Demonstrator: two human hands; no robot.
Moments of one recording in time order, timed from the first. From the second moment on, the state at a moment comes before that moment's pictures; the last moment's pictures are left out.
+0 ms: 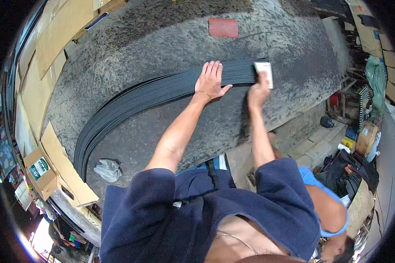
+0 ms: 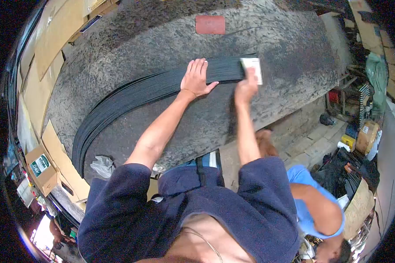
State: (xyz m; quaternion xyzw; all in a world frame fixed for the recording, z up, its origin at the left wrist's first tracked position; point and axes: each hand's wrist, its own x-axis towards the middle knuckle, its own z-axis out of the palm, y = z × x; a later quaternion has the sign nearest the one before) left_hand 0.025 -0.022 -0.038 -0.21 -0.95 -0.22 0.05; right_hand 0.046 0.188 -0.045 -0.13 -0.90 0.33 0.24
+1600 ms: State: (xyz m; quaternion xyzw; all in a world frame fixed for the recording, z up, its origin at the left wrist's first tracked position) left_hand 0.045 -0.114 -0.042 -0.19 -0.98 -0.09 -0.02; right_hand 0.066 0.164 -0.029 -0.13 -0.92 0.29 0.21
